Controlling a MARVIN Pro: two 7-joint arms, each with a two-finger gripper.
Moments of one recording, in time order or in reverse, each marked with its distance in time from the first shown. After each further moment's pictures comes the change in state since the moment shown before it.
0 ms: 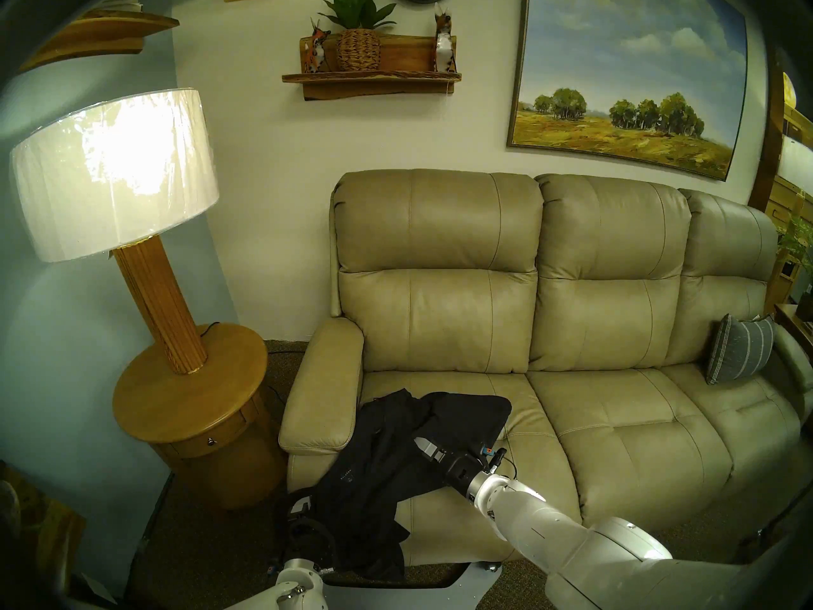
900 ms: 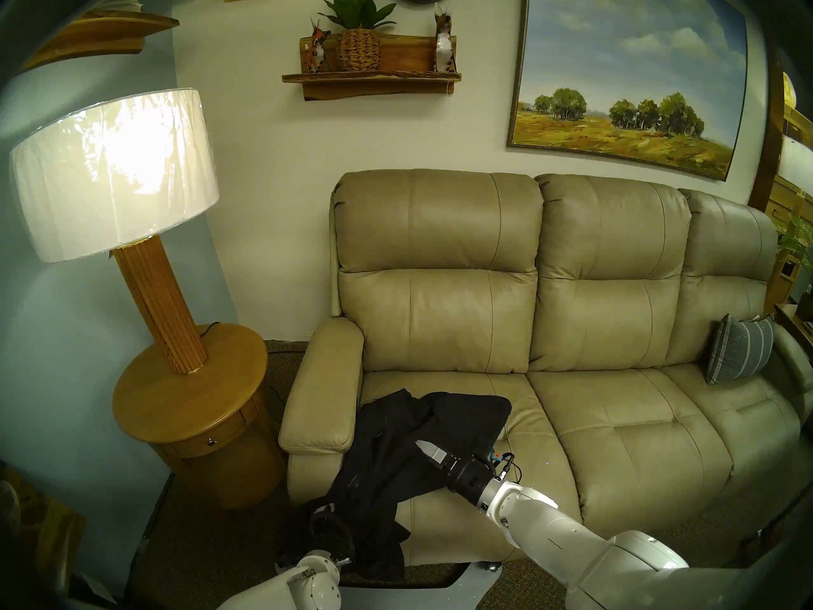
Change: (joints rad) left arm -0.102 -0.025 0.080 0.082 -0.167 0.053 0.207; right arm -0.068 0.075 0.019 -0.112 0.011 0.091 0.195
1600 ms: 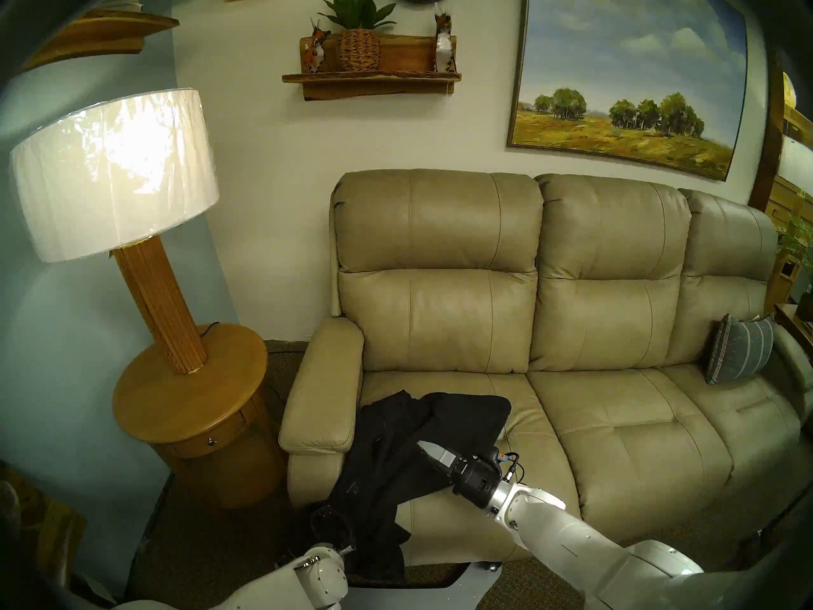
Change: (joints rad) left arm -0.088 -0.070 -0.010 0.142 -0.154 -0.042 0.002; right arm -0.061 0.073 0.009 -0.142 0.003 0.071 0.130
